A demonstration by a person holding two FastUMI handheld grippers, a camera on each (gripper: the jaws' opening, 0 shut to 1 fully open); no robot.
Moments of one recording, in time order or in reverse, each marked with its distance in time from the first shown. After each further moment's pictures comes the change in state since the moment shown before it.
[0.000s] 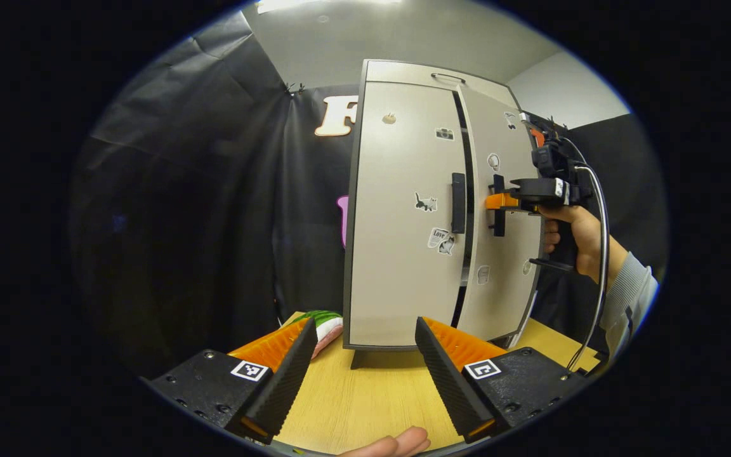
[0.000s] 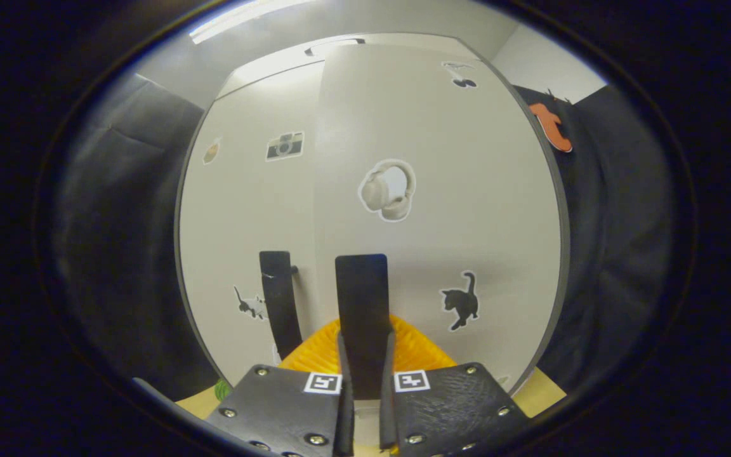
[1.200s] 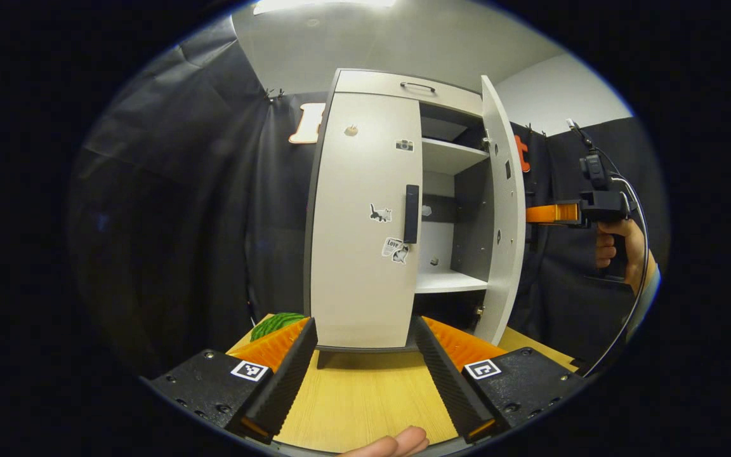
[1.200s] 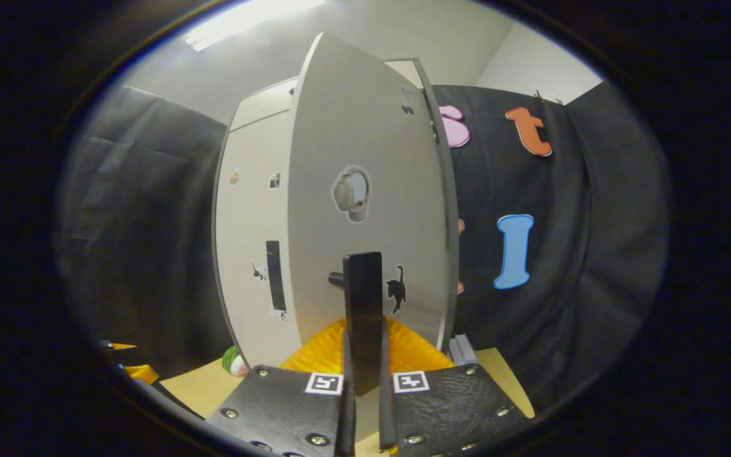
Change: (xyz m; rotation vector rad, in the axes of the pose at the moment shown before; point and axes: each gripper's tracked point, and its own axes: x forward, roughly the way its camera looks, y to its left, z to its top) left arm -0.023 -0.072 0.018 -0.025 -0.018 -0.103; right arm -0.141 -0.112 0.020 -0.031 0.040 0.017
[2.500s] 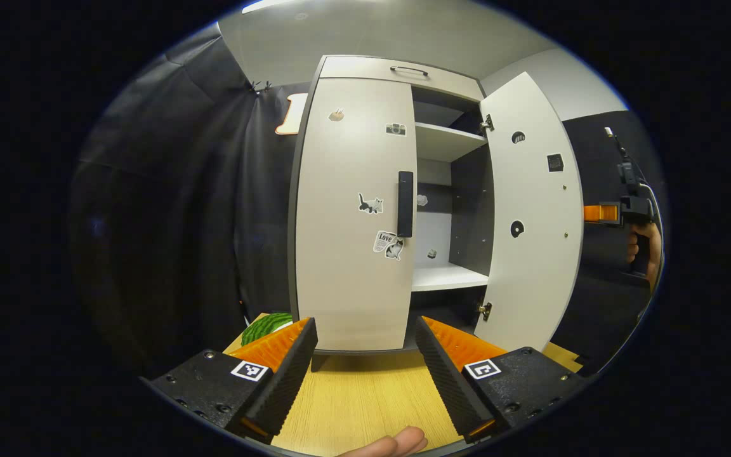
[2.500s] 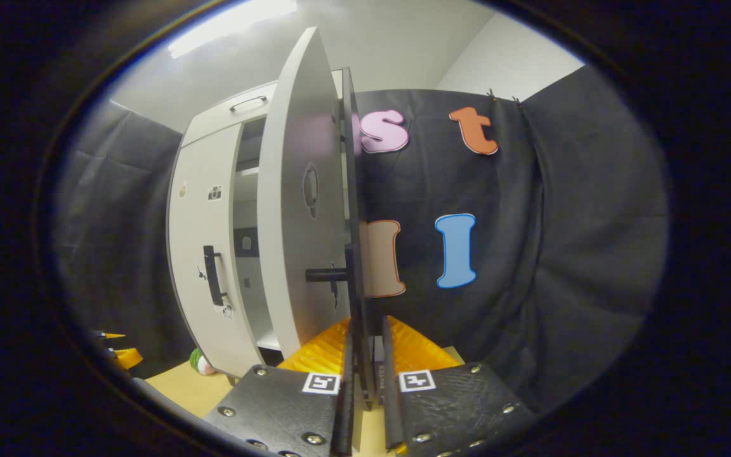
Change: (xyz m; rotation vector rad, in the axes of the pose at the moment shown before) left arm 0.053 -0.012 -0.003 0.036 0.052 -0.014; right arm -0.040 -0.119 0.000 0.024 -0.046 -0.158
